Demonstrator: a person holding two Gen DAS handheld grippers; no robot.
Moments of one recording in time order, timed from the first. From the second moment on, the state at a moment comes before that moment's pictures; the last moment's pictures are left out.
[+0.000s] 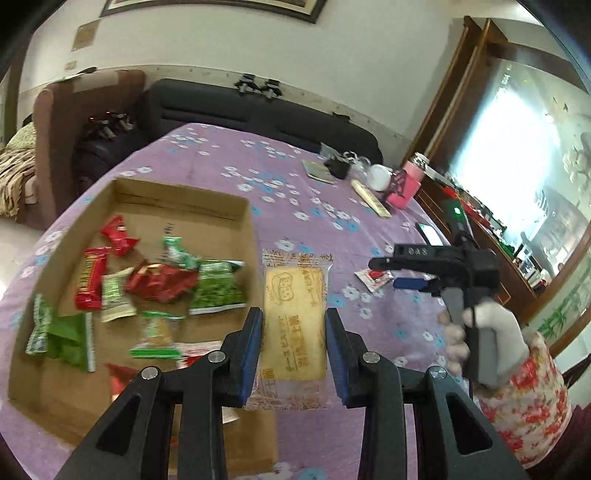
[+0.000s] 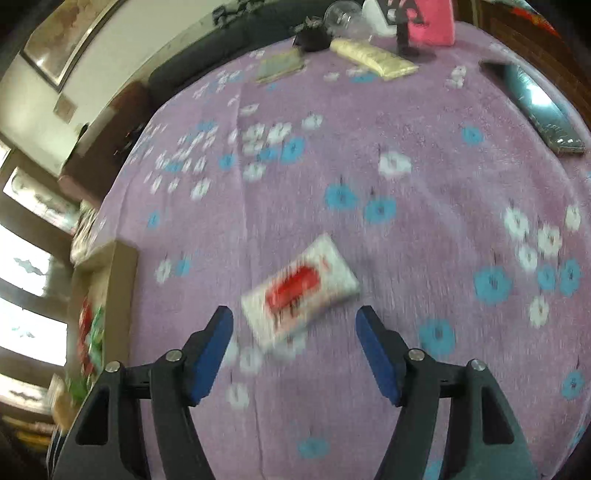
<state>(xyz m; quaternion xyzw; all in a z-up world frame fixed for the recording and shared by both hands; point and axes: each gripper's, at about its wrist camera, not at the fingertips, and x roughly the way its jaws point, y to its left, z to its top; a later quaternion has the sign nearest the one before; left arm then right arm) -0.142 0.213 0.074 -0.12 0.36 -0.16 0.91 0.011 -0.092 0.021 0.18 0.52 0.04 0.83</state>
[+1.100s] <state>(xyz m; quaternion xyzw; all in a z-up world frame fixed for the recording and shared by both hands) -0.172 0.225 0.080 -0.05 0.34 -0.04 0.94 -0.062 -0.050 0.070 0.10 0.42 0.13 0.89</state>
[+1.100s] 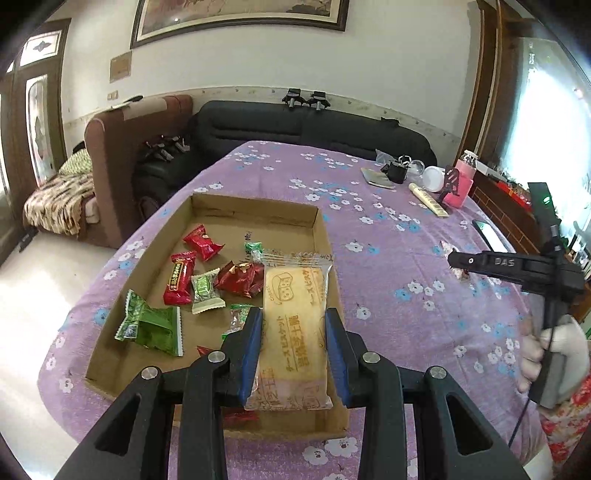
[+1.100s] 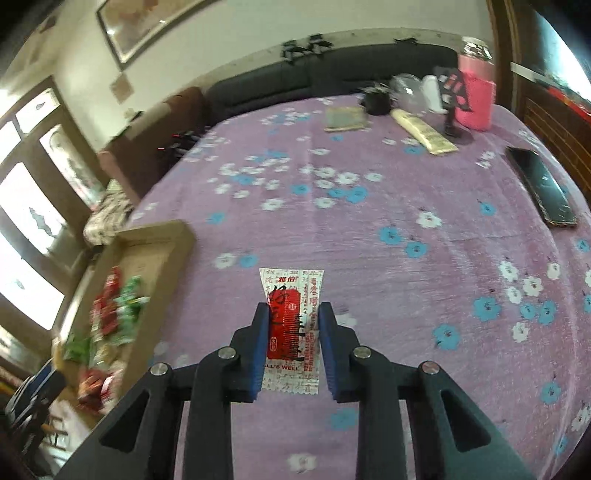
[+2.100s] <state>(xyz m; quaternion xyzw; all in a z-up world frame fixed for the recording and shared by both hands) -0.177 0.292 0.076 -0.10 0.34 0.02 0.94 -0.100 0.067 0.104 0.02 0.40 0.26 0.88</state>
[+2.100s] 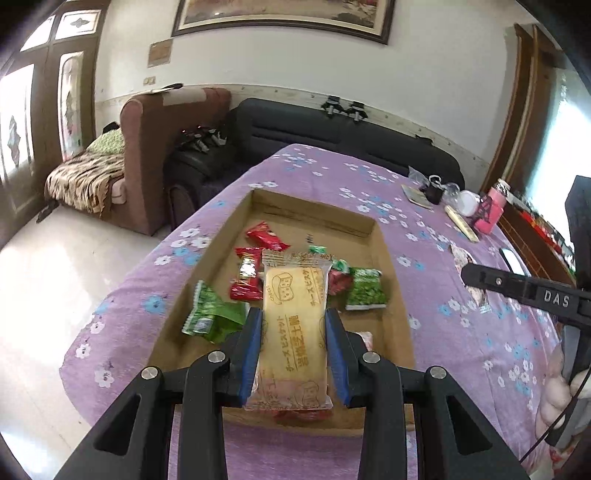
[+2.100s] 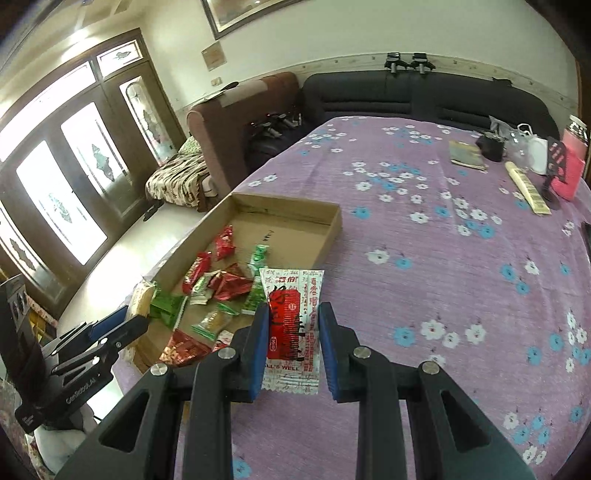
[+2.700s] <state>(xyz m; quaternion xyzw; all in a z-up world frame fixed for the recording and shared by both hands) -0.099 0.308 0.084 -0.10 0.36 -0.01 0.93 -0.038 0.134 0.094 0.00 0.43 0.27 0.86</state>
